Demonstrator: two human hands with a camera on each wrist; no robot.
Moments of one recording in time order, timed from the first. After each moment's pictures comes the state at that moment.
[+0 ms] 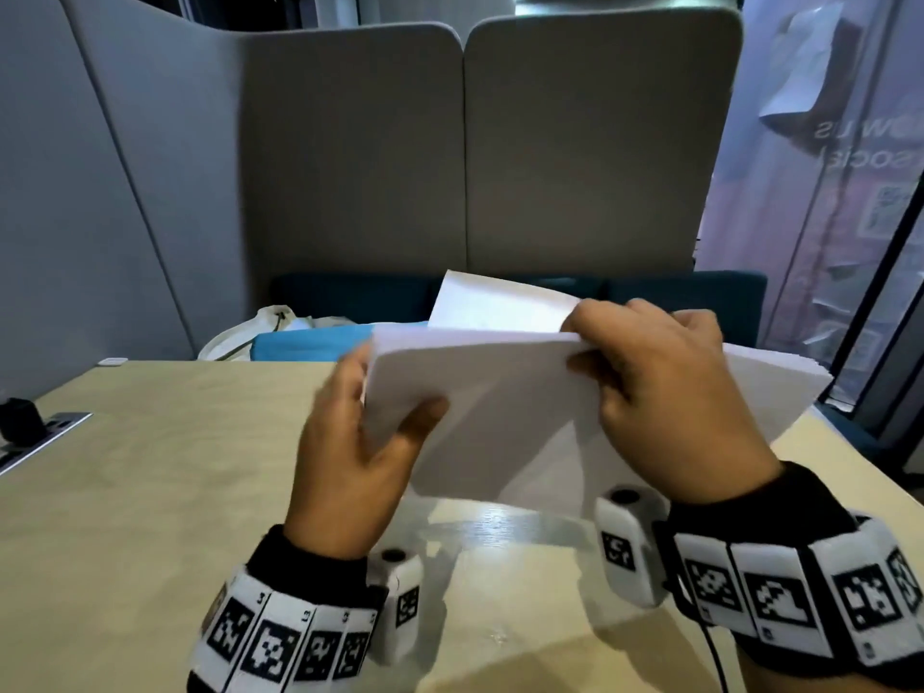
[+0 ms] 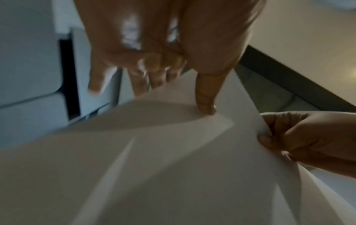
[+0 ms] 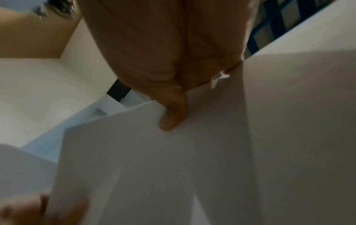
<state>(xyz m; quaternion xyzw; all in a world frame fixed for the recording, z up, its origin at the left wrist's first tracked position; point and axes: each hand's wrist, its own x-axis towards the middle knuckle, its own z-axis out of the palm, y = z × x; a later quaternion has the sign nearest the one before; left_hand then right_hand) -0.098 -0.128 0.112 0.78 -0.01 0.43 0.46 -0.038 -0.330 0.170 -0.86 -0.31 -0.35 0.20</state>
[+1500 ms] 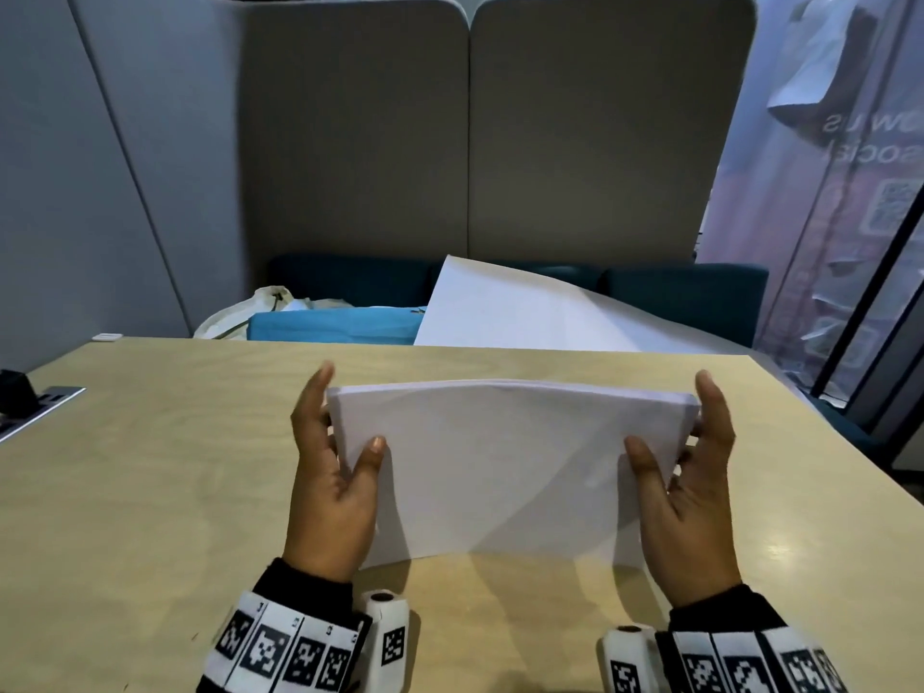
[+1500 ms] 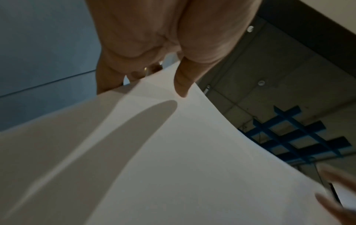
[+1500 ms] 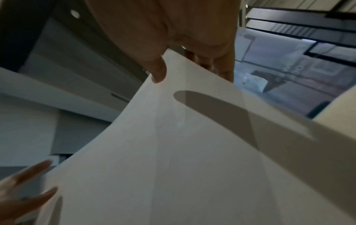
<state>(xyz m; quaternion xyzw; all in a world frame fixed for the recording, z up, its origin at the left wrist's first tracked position) -0.096 -0.107 0.035 0.74 0.06 0.40 0.53 -0.019 -0.363 0.033 -0.74 -0.19 -0.26 0.59</state>
